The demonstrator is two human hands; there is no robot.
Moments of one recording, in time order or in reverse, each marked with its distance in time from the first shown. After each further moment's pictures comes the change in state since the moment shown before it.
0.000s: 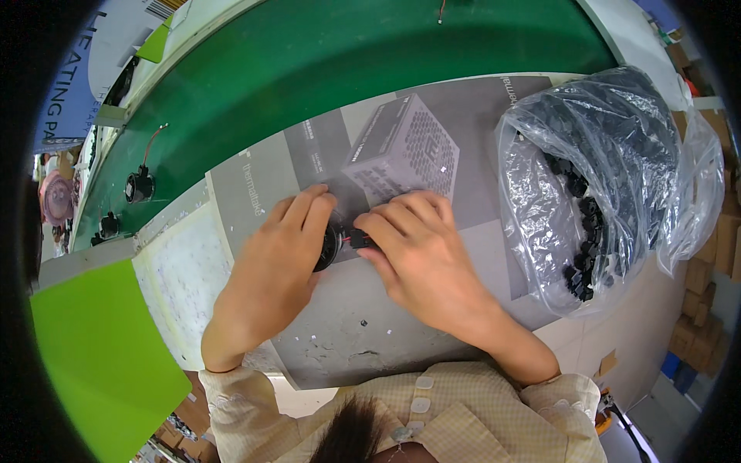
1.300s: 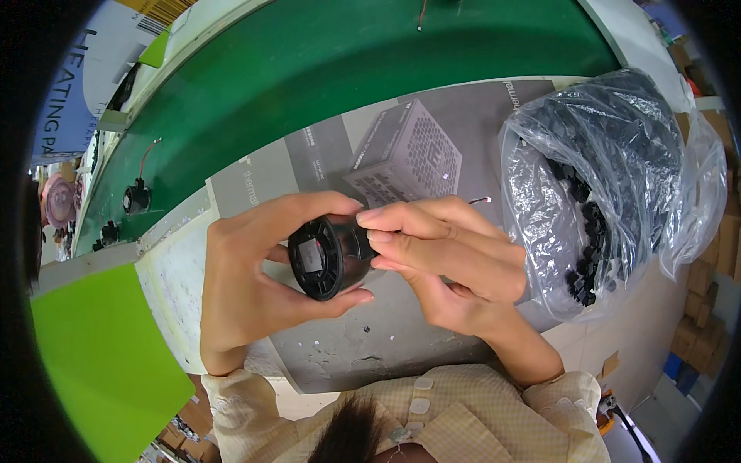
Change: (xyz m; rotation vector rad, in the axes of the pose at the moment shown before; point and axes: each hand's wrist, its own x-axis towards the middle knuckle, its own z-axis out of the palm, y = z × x) left_hand 0.009 0.001 -0.030 -0.607 0.258 0.045; right_hand 0.006 0.004 -0.022 0.351 0.434 -0.208
